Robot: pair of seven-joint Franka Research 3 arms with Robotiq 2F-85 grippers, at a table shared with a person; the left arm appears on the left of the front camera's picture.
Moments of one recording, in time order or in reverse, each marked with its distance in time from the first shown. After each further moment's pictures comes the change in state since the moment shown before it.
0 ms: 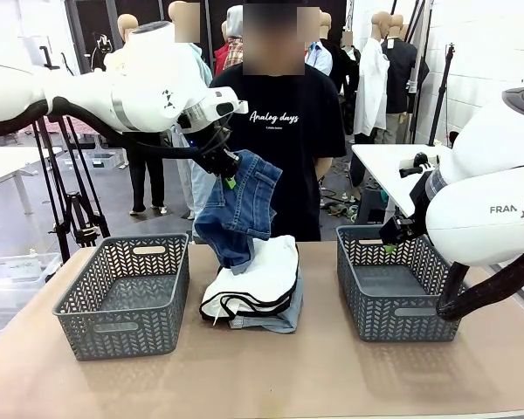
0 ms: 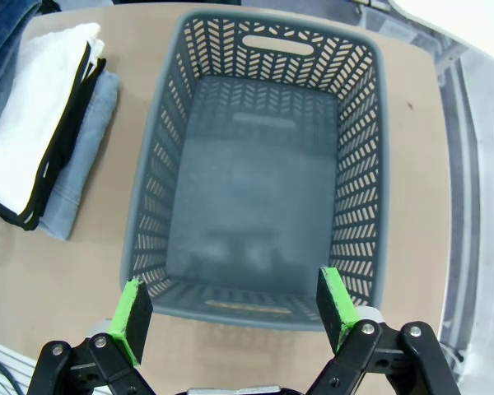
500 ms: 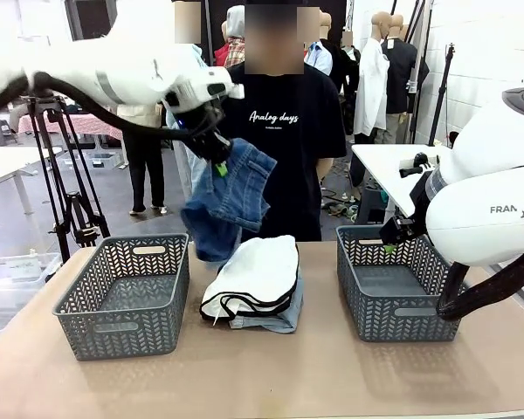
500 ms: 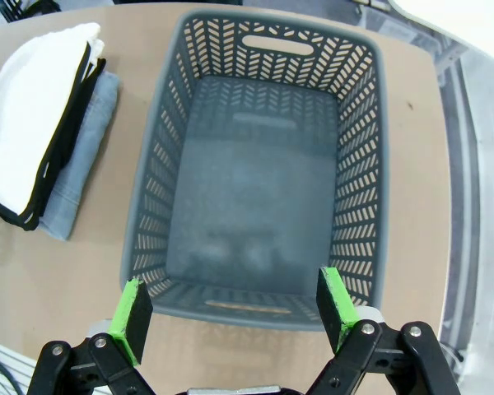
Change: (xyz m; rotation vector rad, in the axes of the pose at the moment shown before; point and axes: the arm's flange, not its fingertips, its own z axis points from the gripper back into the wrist) left arm 0.002 0.003 0.064 0.013 0.037 -0.079; right arm 0.000 0.000 0.000 0.000 0.000 0.000
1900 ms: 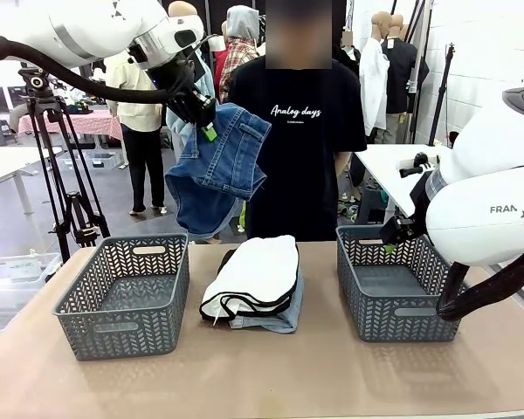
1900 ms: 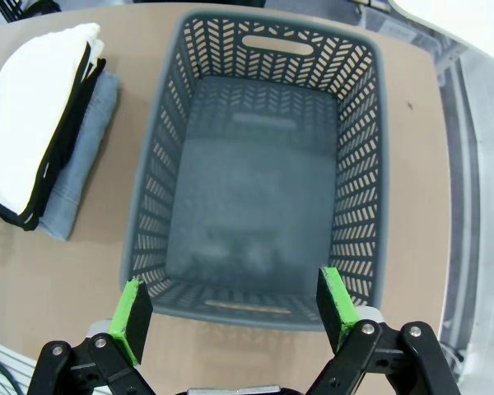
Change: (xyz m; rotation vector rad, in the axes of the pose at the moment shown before) left arm 0.001 0.015 0.063 -0.079 -0.094 -0.049; right arm 0.000 0.000 0.000 0.000 0.000 0.000
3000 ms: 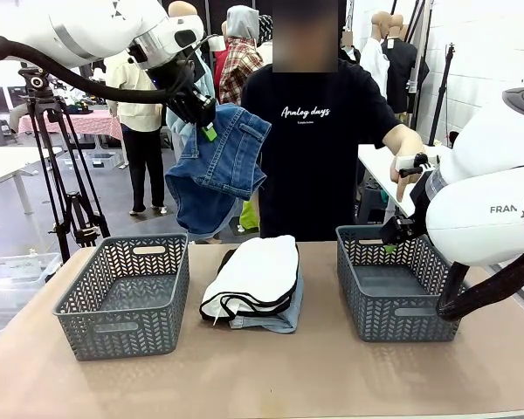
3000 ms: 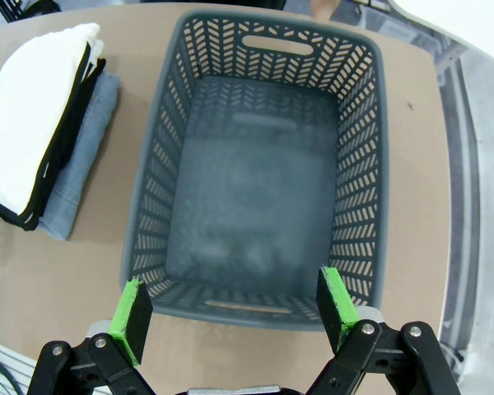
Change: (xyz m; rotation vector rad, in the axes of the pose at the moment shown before) left arm 0.000 0.000 0.000 0.000 0.000 0.000; right arm 0.000 0.000 0.000 0.000 0.000 0.000
